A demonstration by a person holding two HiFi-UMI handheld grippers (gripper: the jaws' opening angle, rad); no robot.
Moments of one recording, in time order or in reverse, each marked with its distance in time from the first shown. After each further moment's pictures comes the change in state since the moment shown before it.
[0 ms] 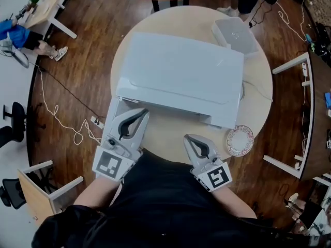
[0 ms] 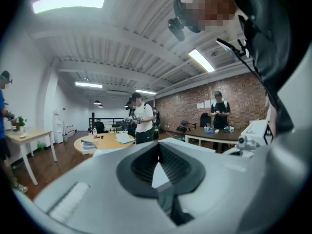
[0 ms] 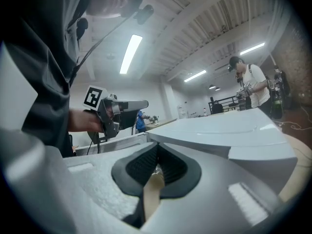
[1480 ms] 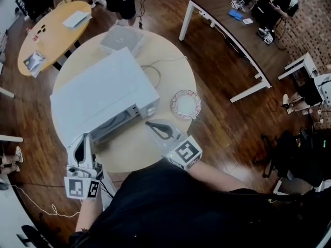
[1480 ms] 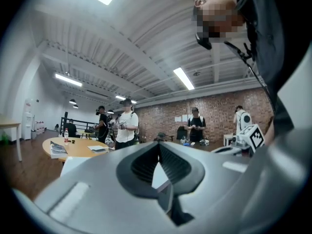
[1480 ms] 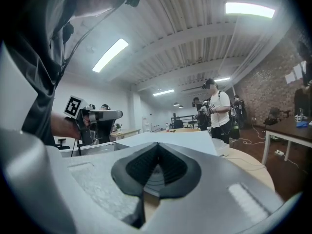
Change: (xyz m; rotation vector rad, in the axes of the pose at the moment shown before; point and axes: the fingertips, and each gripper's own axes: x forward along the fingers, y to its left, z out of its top) left arm 0.000 0.010 -0.006 0.027 -0.124 -0.334; right arm -0.047 -0.027 0.024 -0.061 -0.142 -0.498
